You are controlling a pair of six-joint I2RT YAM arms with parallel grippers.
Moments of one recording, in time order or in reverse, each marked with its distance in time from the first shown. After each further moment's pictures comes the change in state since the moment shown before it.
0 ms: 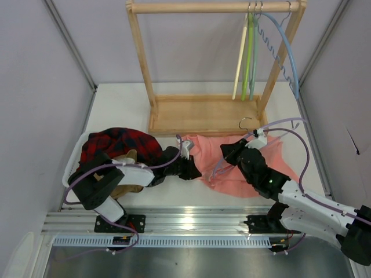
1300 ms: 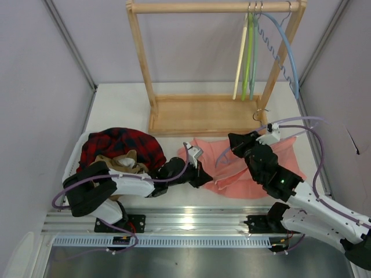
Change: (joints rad) left arm -0.219 -0.101 -0.039 0.171 -0.156 0.025; right arm 0.015 -0.100 0.137 -0.110 0.143 -0.020
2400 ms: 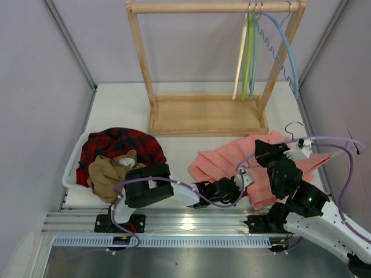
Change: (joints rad) left arm -0.329 0.581 0.526 0.026 -0.220 0.370; right arm 0.024 -0.310 -0.017 -0.297 0.232 0.033
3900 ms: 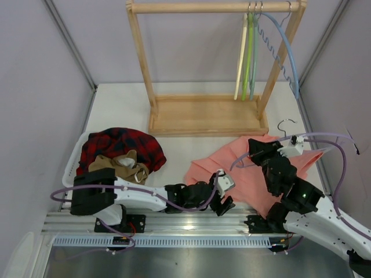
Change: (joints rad) left arm -0.066 -0.567 -0.309 -0.262 -0.078 -0.041; right arm 0.008 0.075 0.000 0.055 -0.050 0.030
